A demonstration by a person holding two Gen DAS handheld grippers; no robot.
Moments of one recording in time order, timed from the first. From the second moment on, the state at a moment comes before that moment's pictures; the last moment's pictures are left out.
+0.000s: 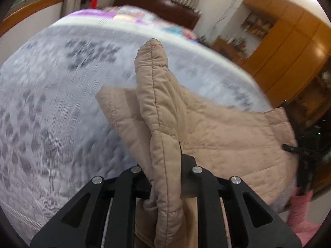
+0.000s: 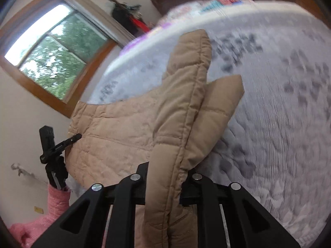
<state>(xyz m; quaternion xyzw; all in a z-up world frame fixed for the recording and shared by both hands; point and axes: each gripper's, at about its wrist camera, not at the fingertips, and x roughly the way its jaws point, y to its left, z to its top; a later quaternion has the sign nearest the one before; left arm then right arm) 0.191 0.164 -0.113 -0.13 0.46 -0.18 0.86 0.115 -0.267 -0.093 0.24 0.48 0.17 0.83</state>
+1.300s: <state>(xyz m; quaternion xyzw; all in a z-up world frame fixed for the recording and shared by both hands) 0.104 0.097 -0.082 -0.02 0.42 -0.10 0.90 0.044 -0.208 -0.062 0.09 0.47 0.10 0.87</state>
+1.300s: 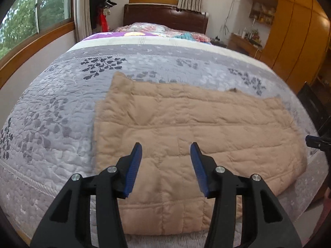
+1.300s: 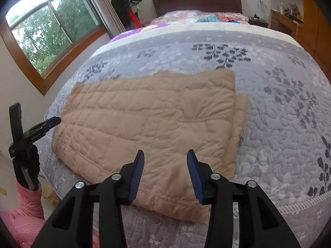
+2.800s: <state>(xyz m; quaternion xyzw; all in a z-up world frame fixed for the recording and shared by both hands) 0.096 0.079 -0.115 0.03 0.43 -0.04 0.90 0.048 -0.218 -0.107 0.13 0.52 0.06 0.84</state>
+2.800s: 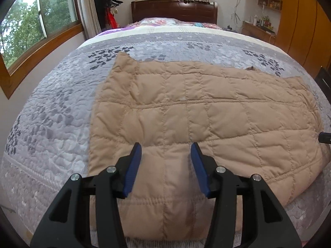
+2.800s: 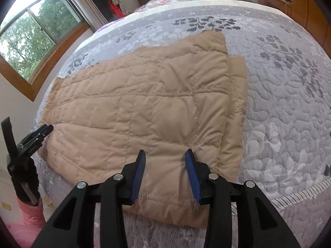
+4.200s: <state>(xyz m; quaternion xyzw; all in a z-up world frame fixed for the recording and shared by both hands) 0.032 0.204 -0.172 -0.42 0.41 -0.05 0.81 0.029 -0.244 -0.125 0.12 0.54 0.05 0.83</state>
